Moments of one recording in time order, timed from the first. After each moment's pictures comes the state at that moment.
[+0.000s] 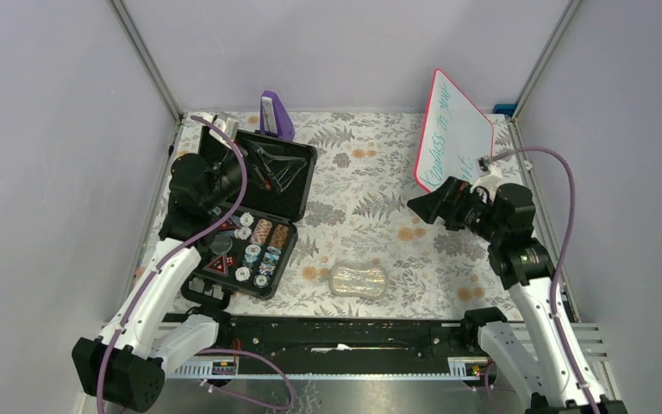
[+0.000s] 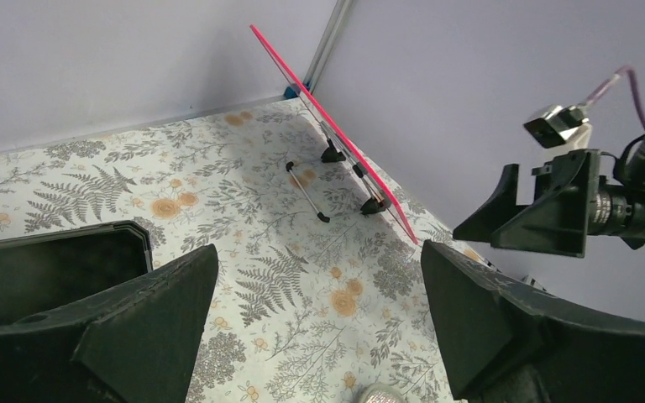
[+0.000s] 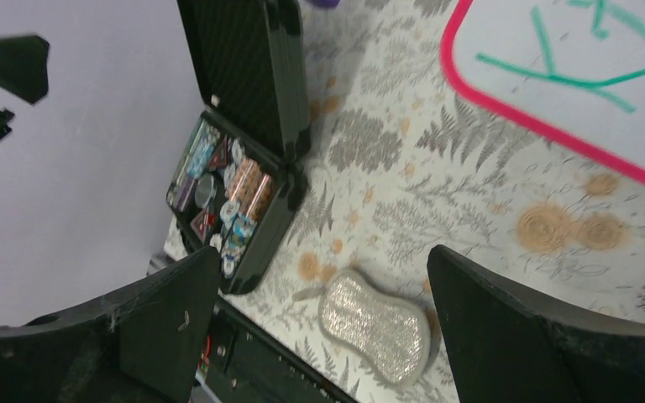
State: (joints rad) left arm -0.27 0.97 0.91 0.18 0.56 -0.47; right arm 0.14 0.70 0.77 -0.38 -0.48 0.62
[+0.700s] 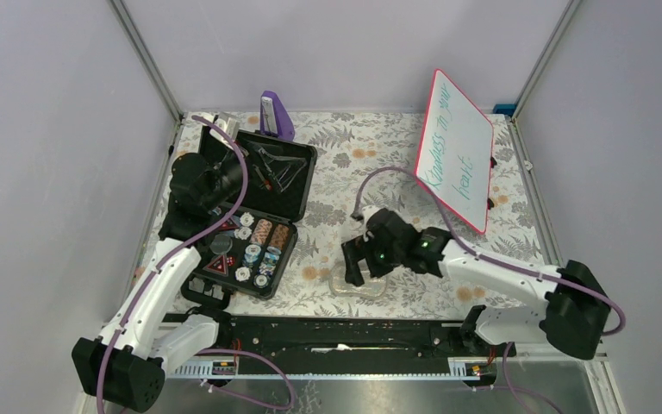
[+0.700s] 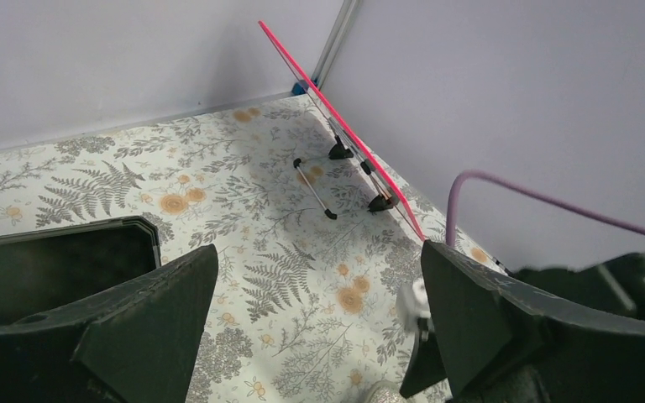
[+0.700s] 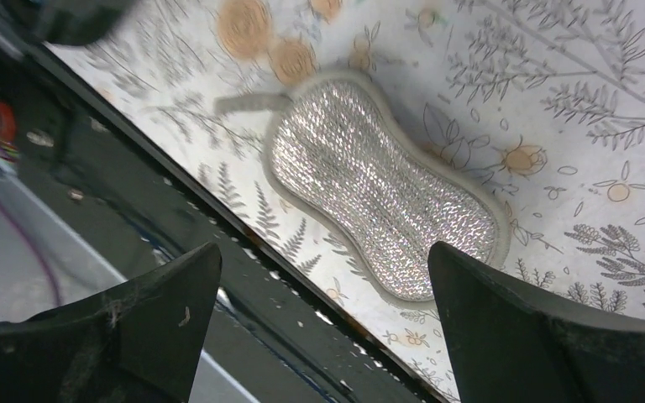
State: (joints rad) left arm -0.28 0.97 0.91 0.16 0.55 -0.45; right arm 0.89 1.21 0.80 -0.47 -0.15 0.49
